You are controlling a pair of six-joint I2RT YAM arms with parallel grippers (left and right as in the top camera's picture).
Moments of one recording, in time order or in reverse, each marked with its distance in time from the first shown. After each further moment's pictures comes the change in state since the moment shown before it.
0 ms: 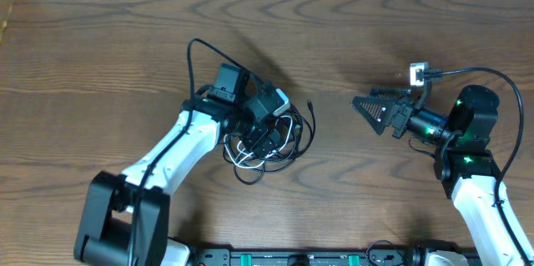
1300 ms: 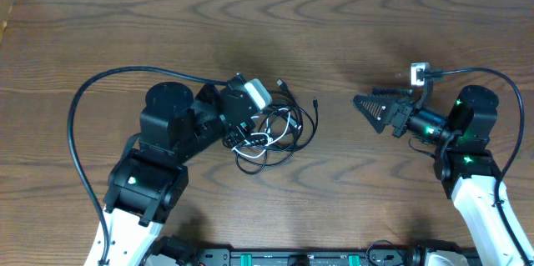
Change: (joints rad) left arm 0.000 -0.655 0.003 0.151 -0.058 0.000; right arm 0.000 0.000 0.000 -0.011 0.027 0.000
